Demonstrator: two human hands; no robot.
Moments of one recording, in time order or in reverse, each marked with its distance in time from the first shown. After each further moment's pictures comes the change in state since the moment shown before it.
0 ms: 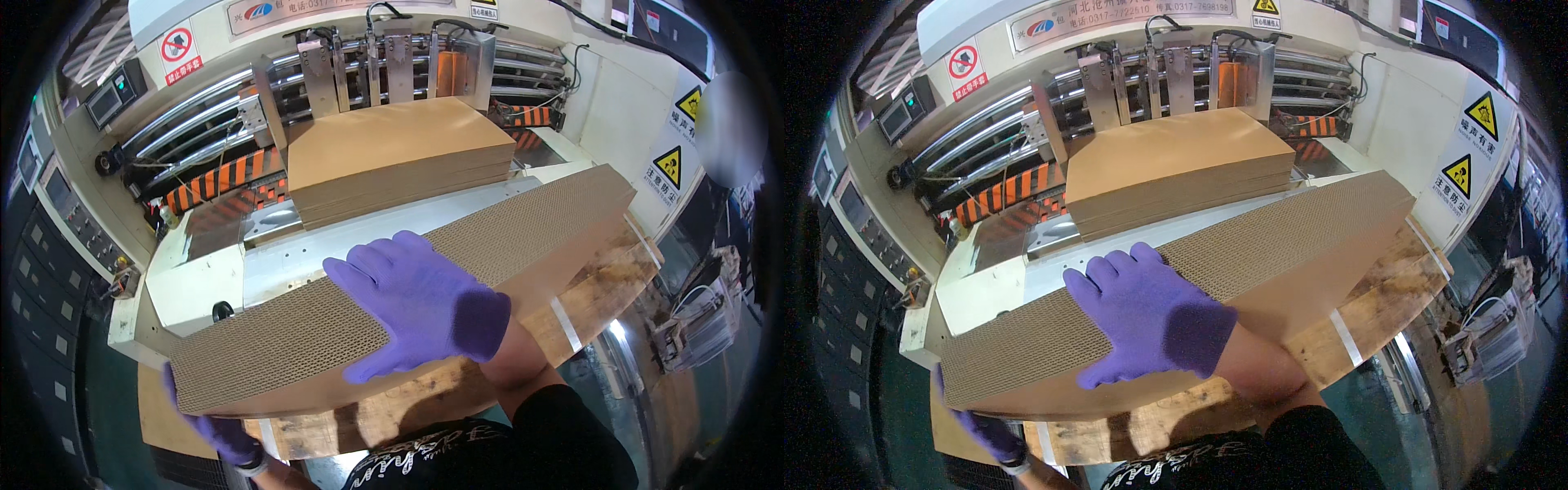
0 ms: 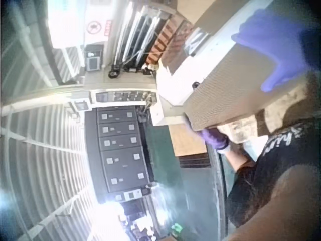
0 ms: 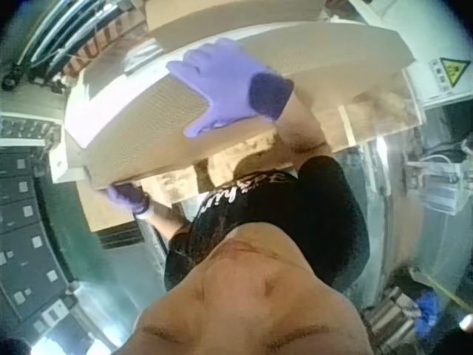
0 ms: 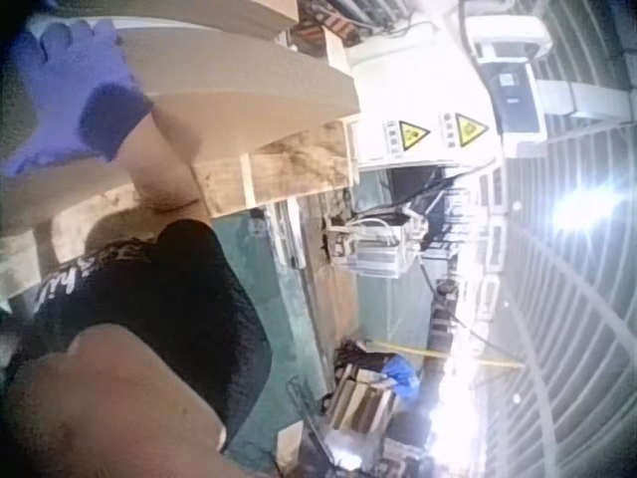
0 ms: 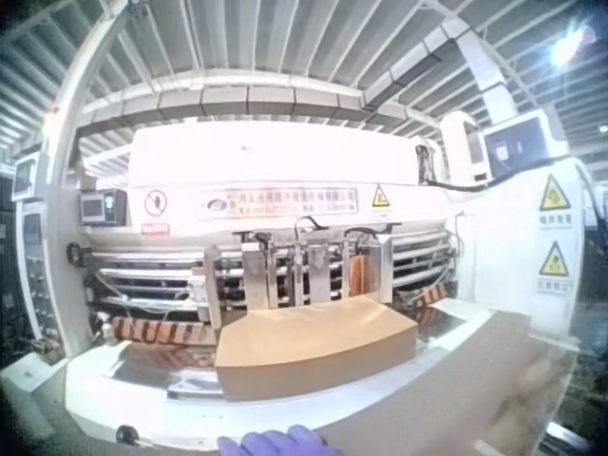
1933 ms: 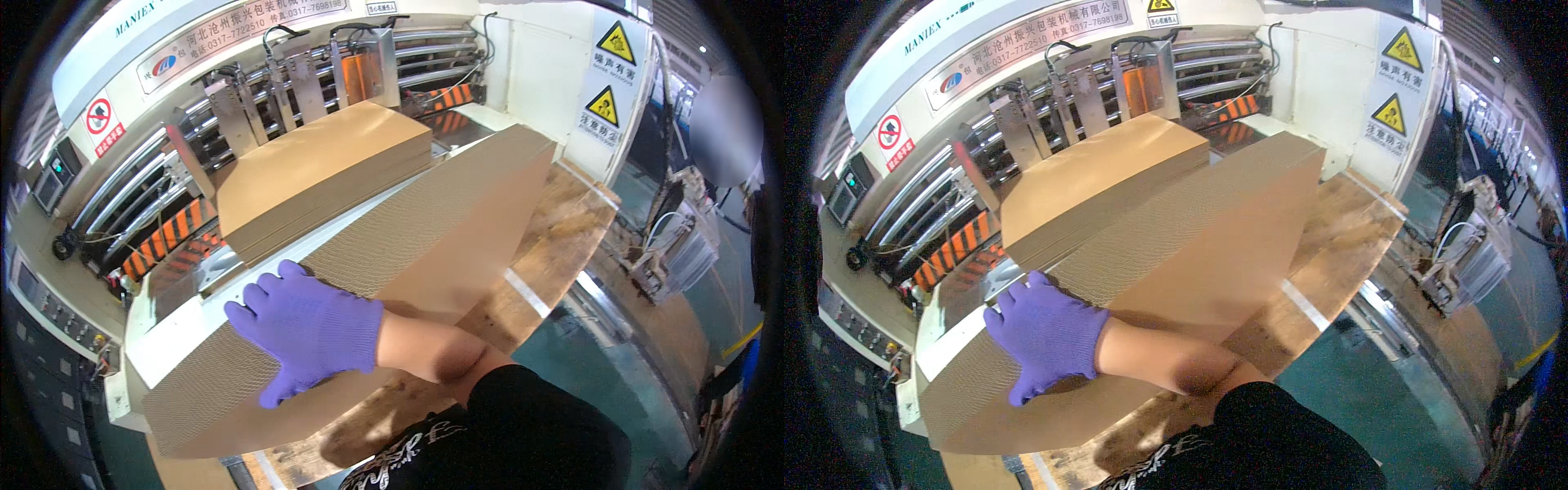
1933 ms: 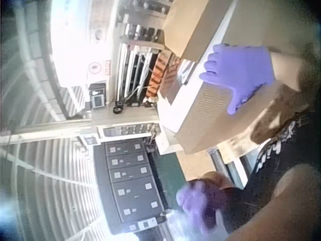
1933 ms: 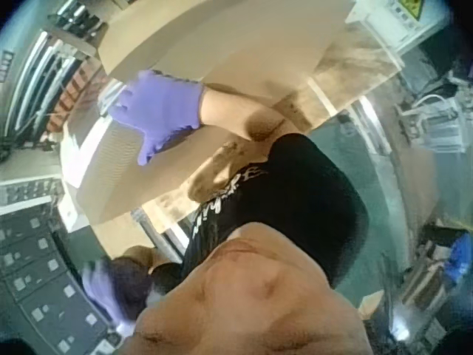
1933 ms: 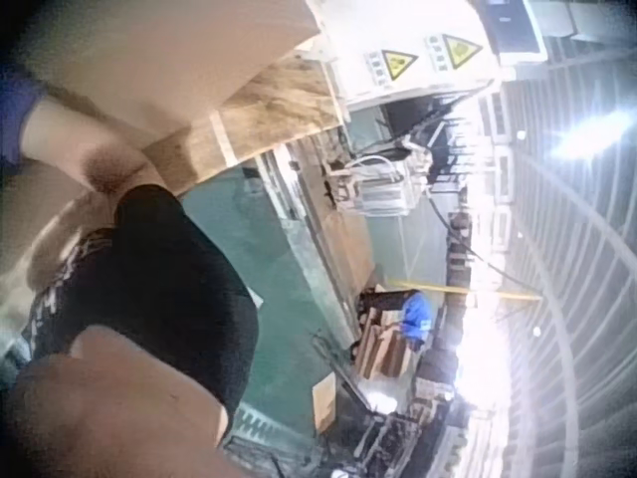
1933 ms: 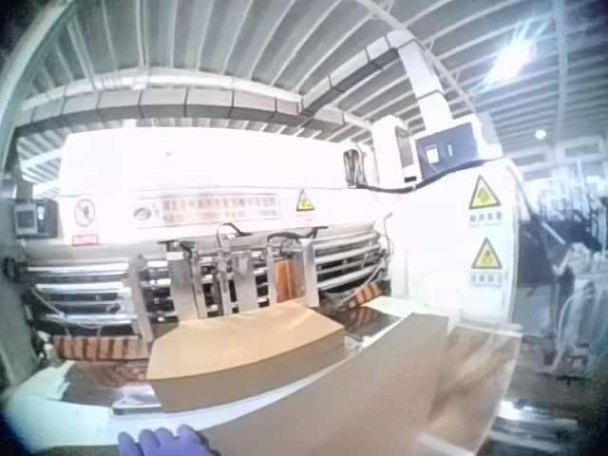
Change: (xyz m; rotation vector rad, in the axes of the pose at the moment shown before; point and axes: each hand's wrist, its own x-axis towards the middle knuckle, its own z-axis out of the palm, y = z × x) left_hand 0.023 0.259 0.031 0.419 -0.857 1.286; right_hand -0.017 -0.002 -0.008 -0.121 0.078 0.037
